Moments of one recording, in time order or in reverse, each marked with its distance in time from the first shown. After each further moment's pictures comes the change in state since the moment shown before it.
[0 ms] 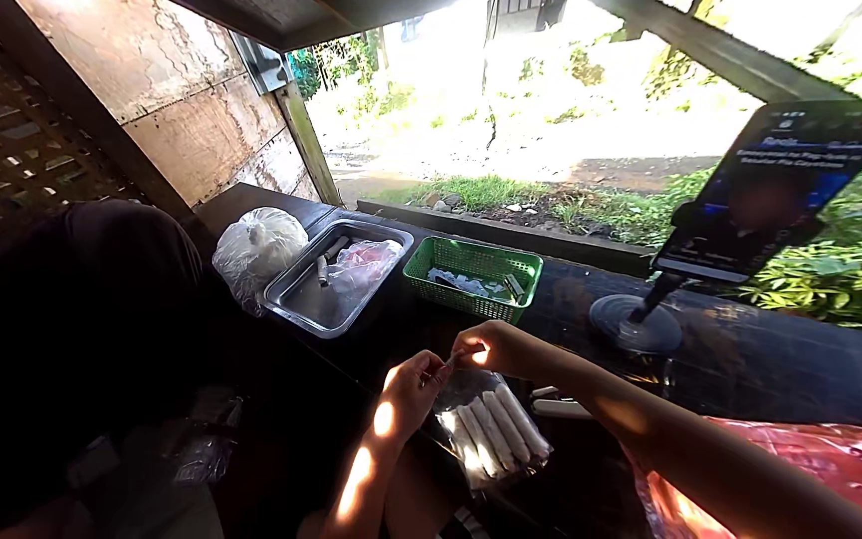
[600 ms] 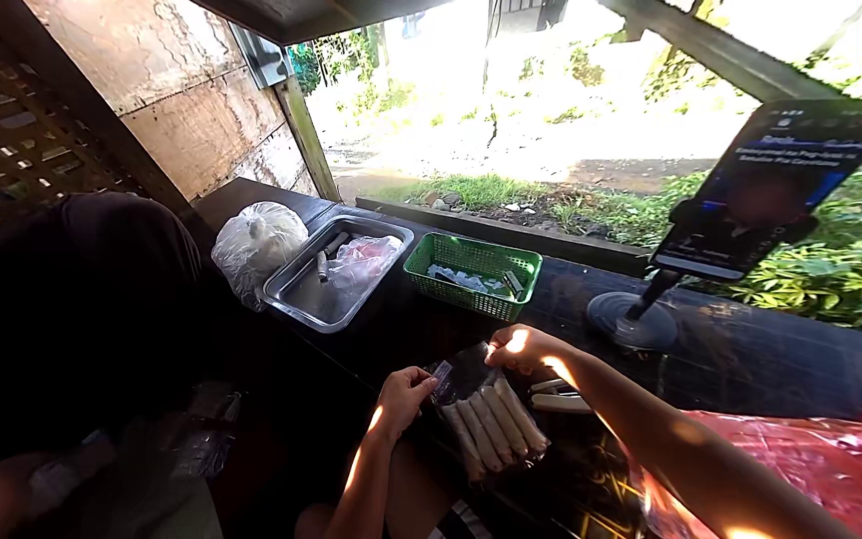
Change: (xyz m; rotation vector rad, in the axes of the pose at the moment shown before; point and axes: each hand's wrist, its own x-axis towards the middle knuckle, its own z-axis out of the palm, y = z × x) left_hand 0.006 -0.042 0.012 -0.209 -0.099 -0.441; right_hand 0.001 0.056 0.003 0.282 -0.039 0.686
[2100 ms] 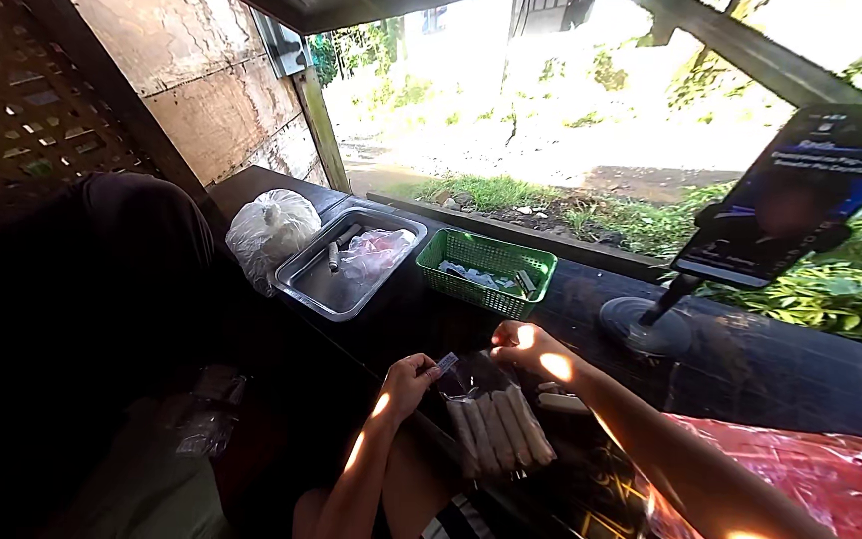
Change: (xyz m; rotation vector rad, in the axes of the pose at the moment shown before) left_hand 0.002 -0.003 -0.007 0.085 0.004 0.136; right_hand -0.008 0.009 0.015 -0.043 0.167 -0.275
